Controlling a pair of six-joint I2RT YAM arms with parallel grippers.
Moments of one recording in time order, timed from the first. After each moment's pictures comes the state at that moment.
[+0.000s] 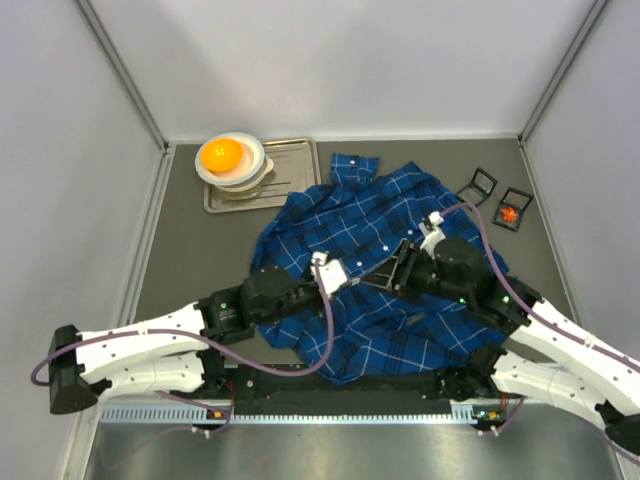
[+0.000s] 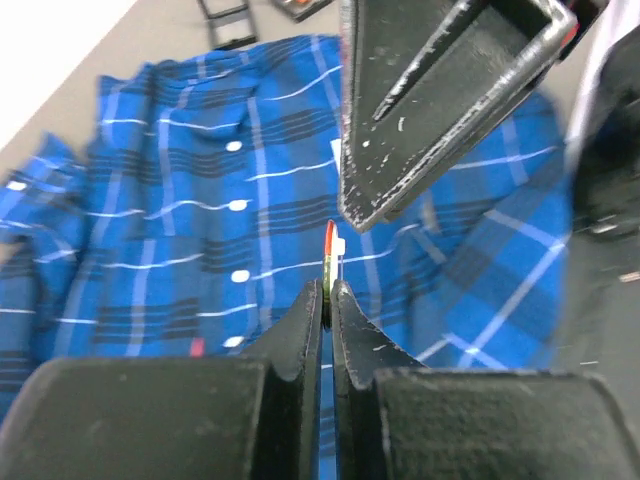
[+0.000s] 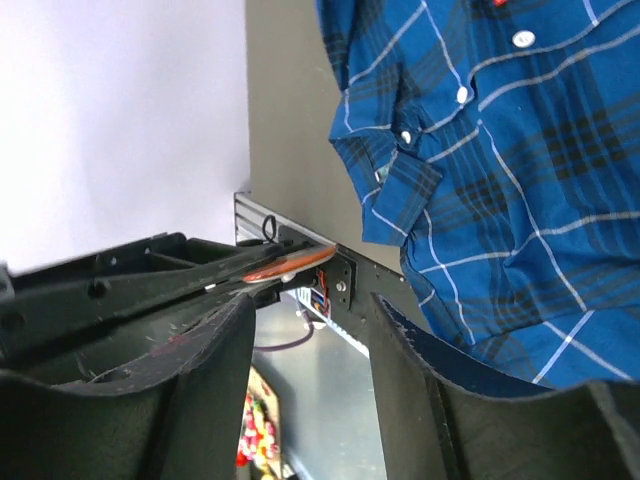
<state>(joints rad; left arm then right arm) -1.19 0.90 0.72 -0.01 -0.07 0.06 0.86 0.73 0.75 -0.43 -0.11 1.14</state>
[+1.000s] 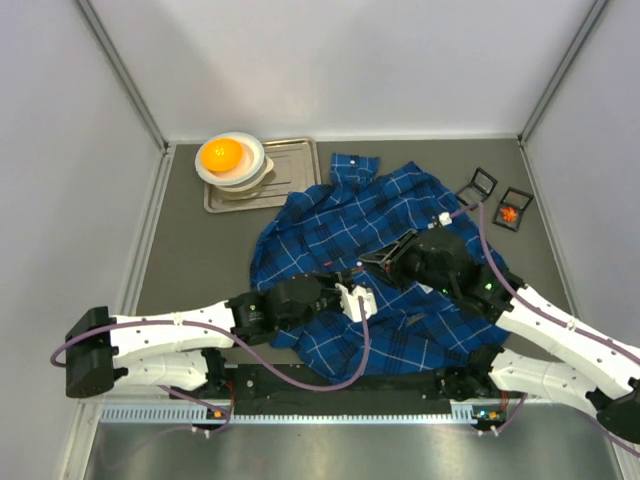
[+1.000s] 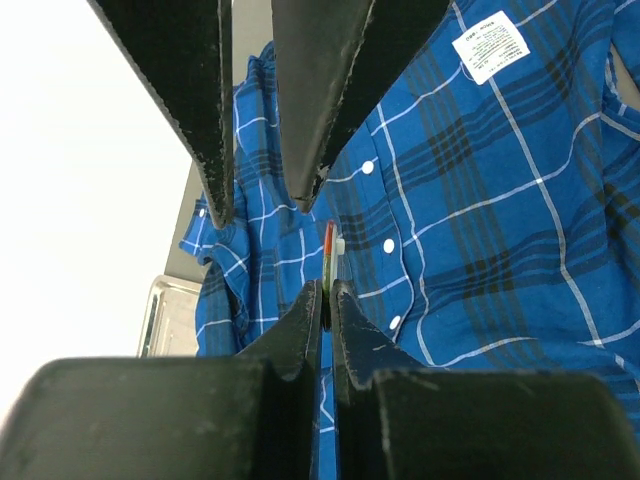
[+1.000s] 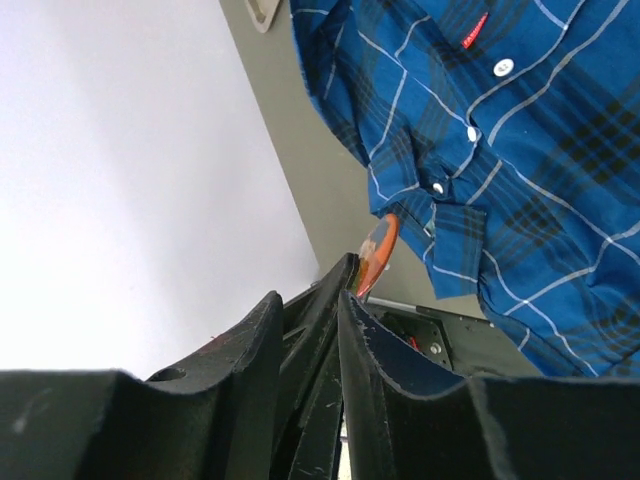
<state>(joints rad) -1.24 1.10 0.70 0.09 -0.29 0.68 0.86 0.91 0.84 -0.45 0.10 1.55</state>
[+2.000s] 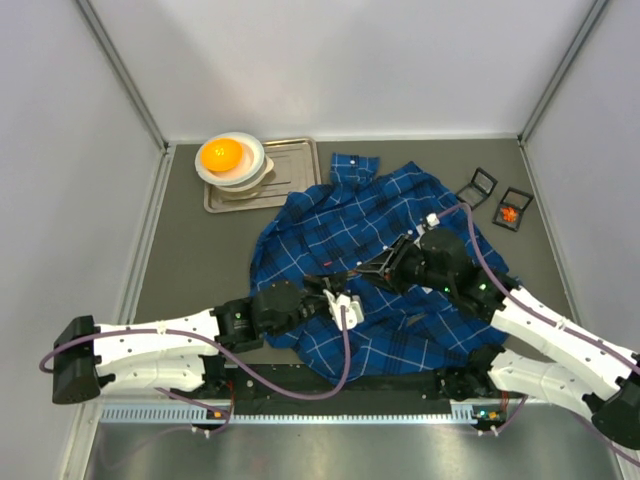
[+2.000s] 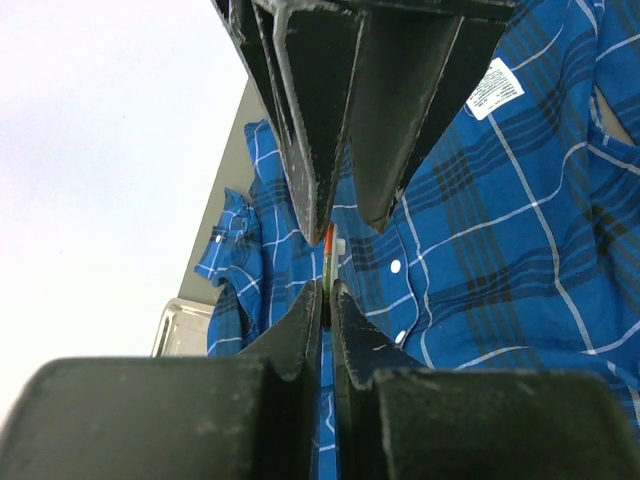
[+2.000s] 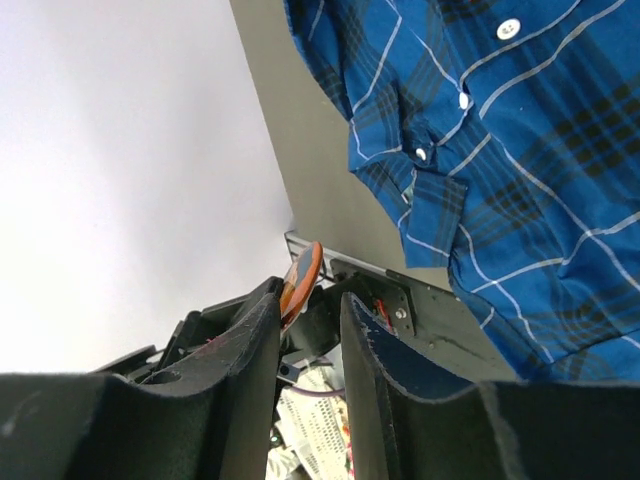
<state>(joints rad) -1.26 0.98 0.61 0.17 -0.27 0.70 0.79 0.90 0.74 -0.34 -0.12 1.42</state>
